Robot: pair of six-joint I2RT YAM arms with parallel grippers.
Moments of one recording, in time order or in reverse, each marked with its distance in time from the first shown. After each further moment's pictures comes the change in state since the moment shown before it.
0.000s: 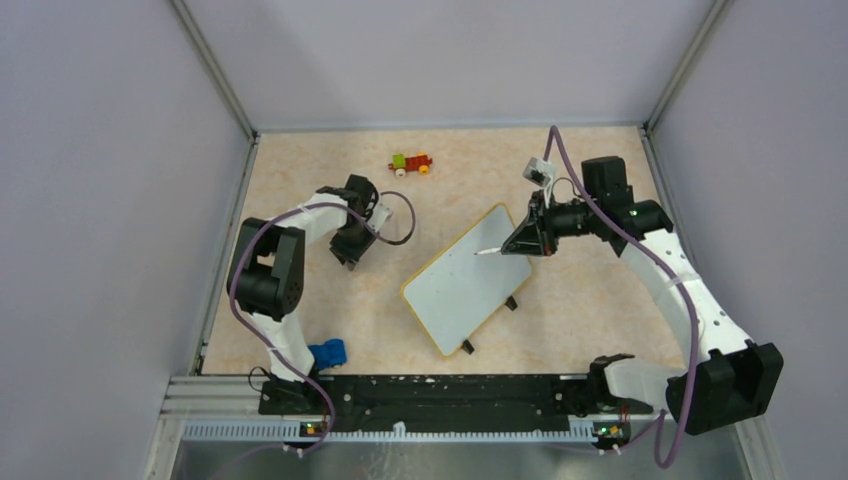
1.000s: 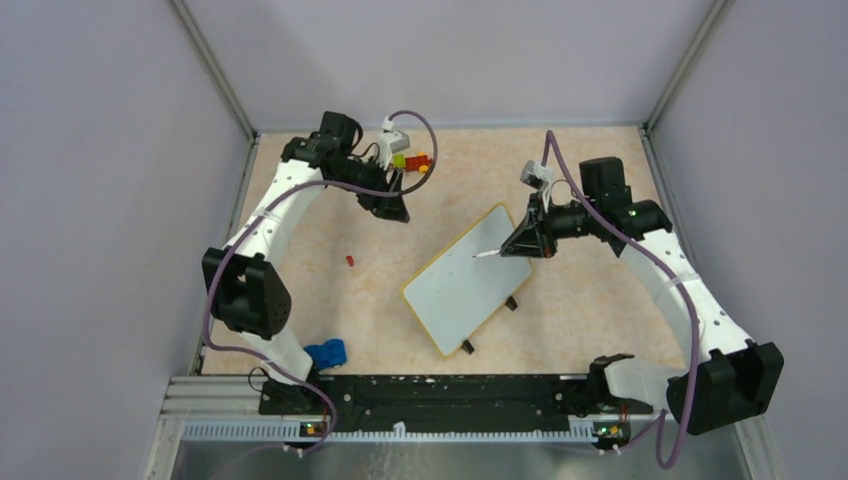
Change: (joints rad) left arm 0.020 -0.143 0.447 -0.224 0.756 0.023; right arm 0.014 0.001 0.003 -0.011 -0.017 -0.090
